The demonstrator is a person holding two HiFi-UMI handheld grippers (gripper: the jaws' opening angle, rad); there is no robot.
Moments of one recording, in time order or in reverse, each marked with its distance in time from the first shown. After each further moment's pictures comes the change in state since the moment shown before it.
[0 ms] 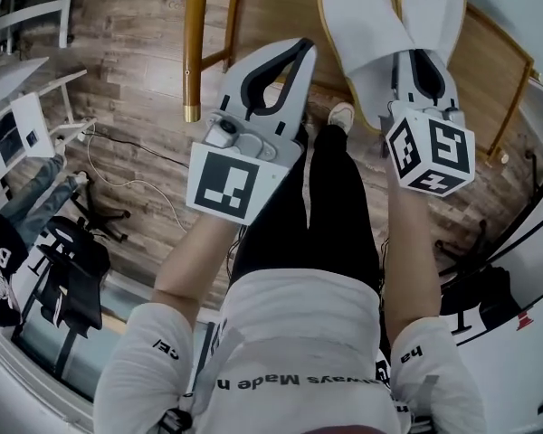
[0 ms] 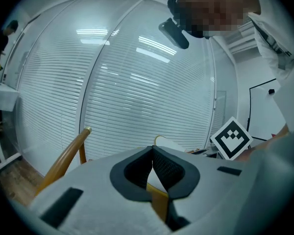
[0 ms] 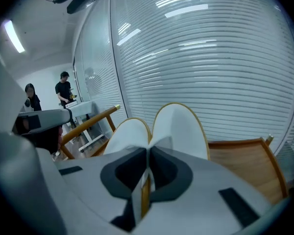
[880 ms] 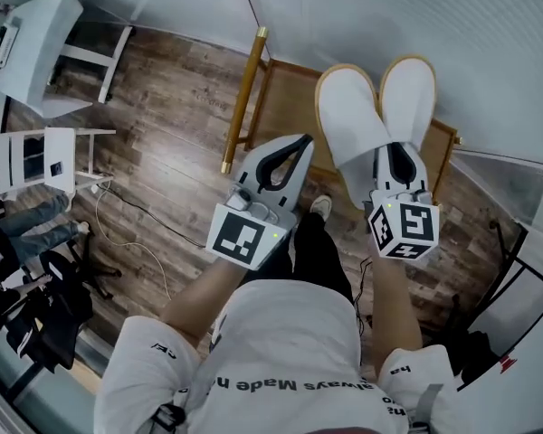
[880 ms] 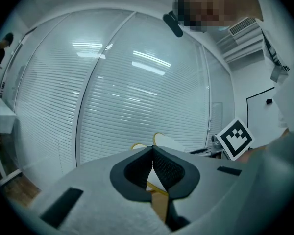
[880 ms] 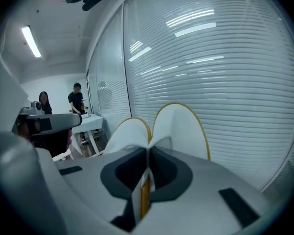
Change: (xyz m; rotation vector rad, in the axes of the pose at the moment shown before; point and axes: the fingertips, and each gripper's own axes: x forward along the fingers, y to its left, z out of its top) left arm -0.055 -0.045 0.182 0.027 -0.112 -0.008; right arm -0.118 0.036 0.172 -0.090 -0.138 0.070
